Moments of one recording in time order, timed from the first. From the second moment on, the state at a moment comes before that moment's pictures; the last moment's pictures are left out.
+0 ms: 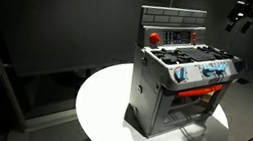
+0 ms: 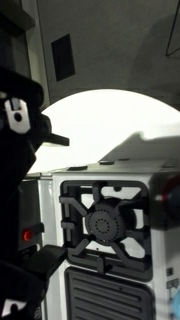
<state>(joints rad) -0.11 -0.03 -0.10 -1.94 0.04 2.04 -0.05</state>
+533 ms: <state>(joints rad) -0.11 -0.13 -0.10 -1.95 -0.04 1.81 -0.08</state>
